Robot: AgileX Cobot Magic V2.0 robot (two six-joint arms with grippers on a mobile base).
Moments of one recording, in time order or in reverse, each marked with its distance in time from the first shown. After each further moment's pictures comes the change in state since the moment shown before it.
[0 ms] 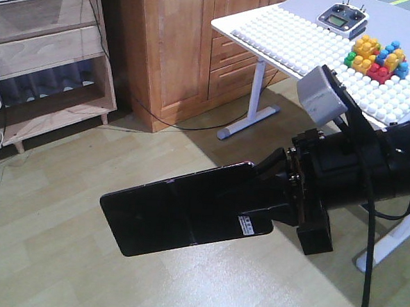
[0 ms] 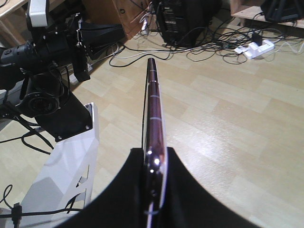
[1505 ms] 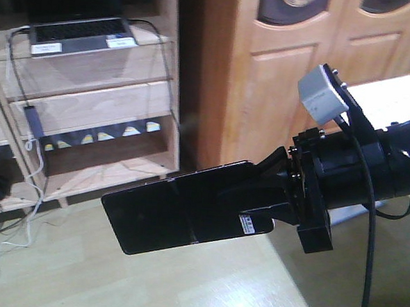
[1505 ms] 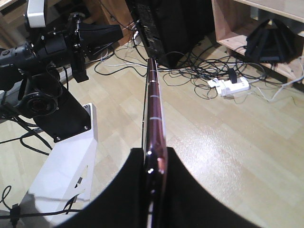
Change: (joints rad) left arm 0.000 0.000 0.000 0.000 0.000 0.000; right arm 0.000 0.000 0.000 0.000 0.000 0.000
